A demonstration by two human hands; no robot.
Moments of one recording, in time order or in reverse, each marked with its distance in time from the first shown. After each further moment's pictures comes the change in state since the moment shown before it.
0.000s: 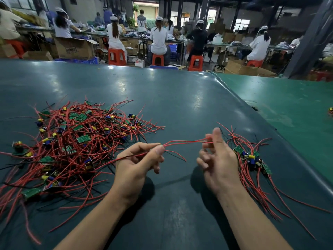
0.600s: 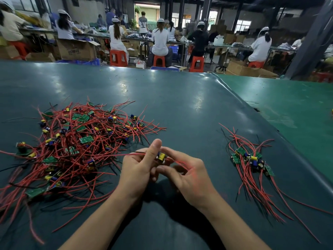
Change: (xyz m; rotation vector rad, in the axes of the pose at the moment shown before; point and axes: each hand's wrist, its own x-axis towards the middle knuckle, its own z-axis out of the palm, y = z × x) left_hand 0.004 -0.003 0.002 0.109 0.027 -0.145; right_hand -0.032 0.036 0.014 -0.697 -0.570 -0.316
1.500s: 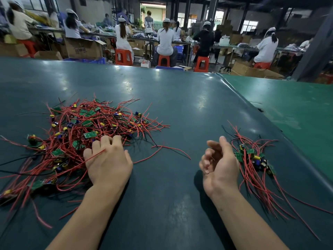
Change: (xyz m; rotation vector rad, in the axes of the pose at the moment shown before) left_hand 0.010 0.008 -0.057 1.673 0.476 0.103; right_hand 0.011 -0.008 -0.030 0.685 0.751 0.352
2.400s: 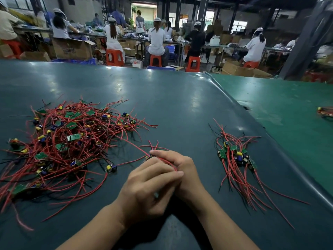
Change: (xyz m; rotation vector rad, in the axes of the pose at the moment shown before) left_hand -0.062 0.055 -0.009 -1.003 0.229 1.047; right_hand -0.016 0.026 -0.006 -0.716 -0.659 -0.202
